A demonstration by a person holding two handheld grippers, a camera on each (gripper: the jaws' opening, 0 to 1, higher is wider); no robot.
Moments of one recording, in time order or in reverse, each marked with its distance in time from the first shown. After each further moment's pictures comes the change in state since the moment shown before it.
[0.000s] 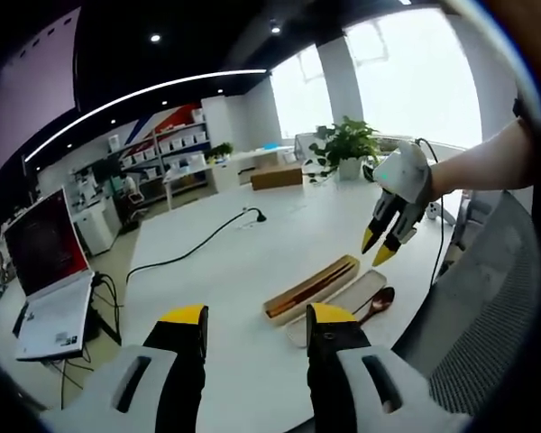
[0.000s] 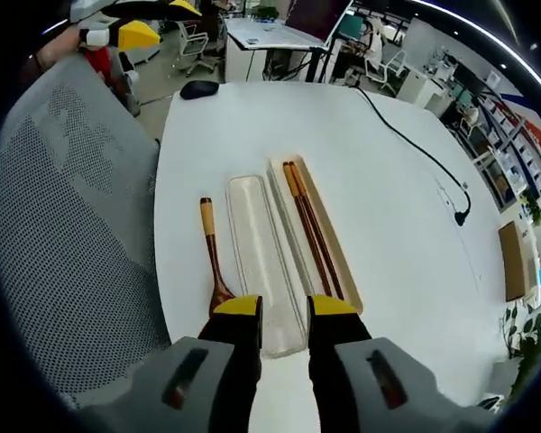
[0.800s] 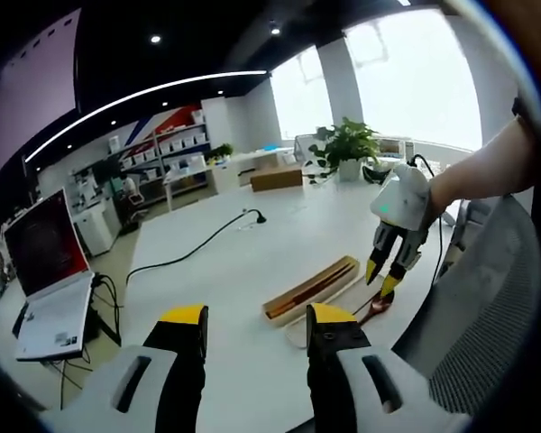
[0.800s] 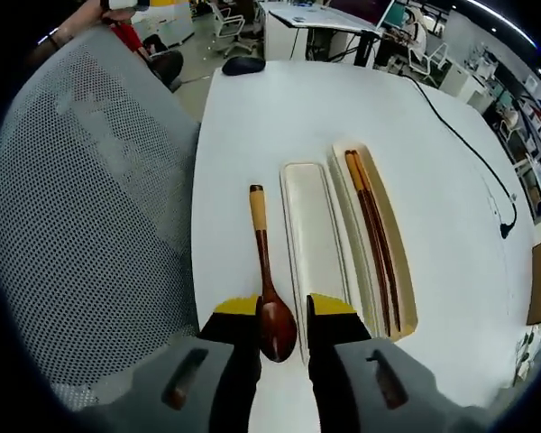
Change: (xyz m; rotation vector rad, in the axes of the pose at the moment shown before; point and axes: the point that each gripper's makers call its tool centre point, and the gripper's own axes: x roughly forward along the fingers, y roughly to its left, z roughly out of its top) left arm -0.001 0.000 0.001 -0.002 -0.005 -0.001; right arm 0.033 0.052 0.002 -0.081 0.088 0.197
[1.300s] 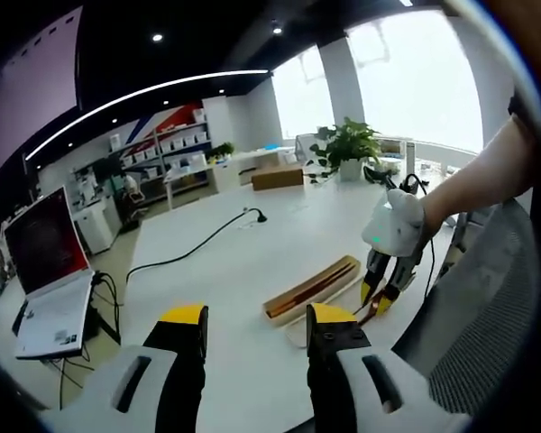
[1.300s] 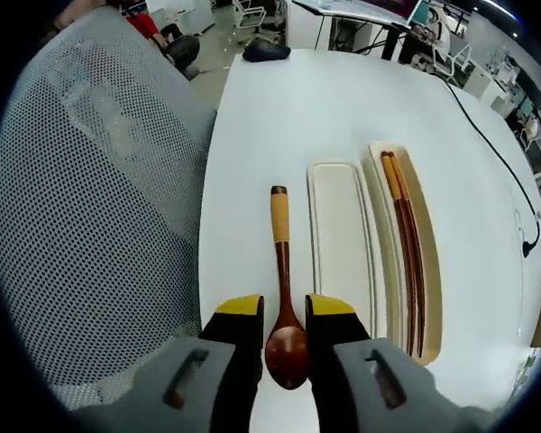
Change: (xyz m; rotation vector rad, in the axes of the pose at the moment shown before) left arm 0.001 0.001 -0.002 -0.007 0.006 0.002; right arm 0.029 0.012 0.005 -0.051 0.032 0.069
